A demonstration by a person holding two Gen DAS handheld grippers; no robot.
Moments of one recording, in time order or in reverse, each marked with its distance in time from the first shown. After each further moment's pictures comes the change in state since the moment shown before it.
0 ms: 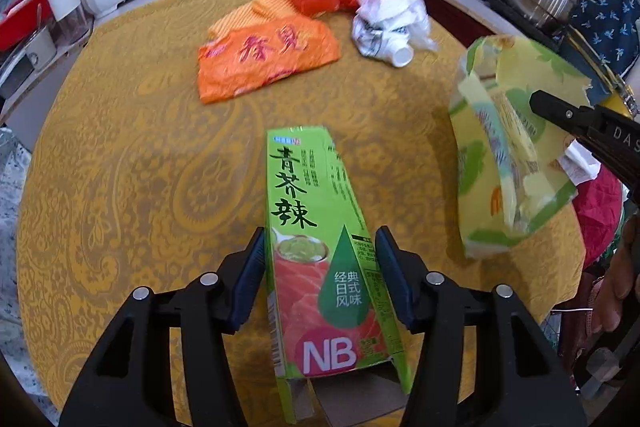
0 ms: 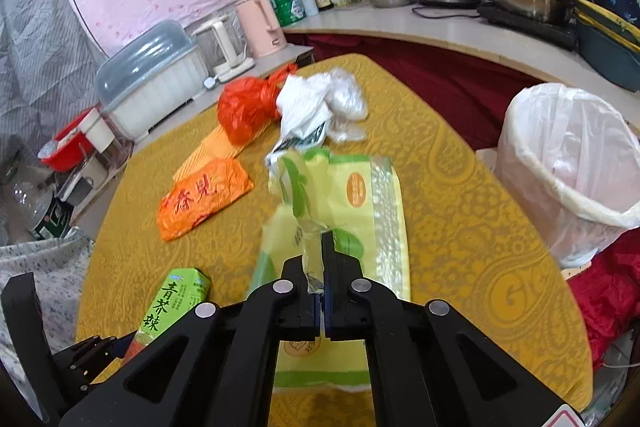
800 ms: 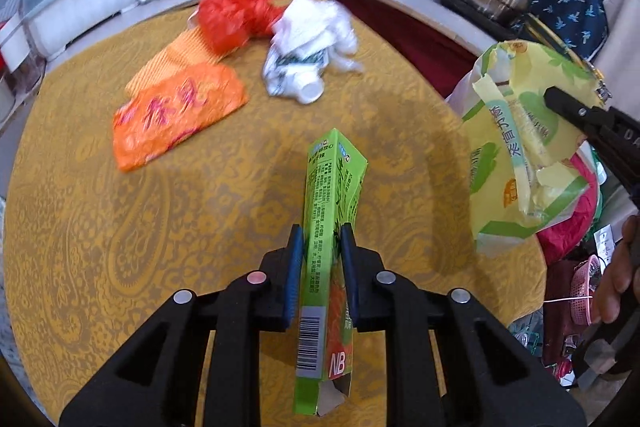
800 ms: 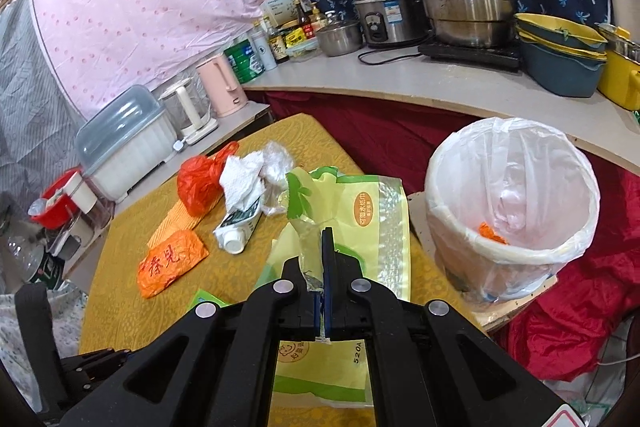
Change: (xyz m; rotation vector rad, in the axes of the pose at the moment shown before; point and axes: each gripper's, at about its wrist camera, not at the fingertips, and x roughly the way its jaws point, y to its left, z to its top) left arm 0.001 -0.065 0.040 0.102 -0.009 -0.102; right arm -0.048 -0.072 0.033 0.103 -0.147 -0.063
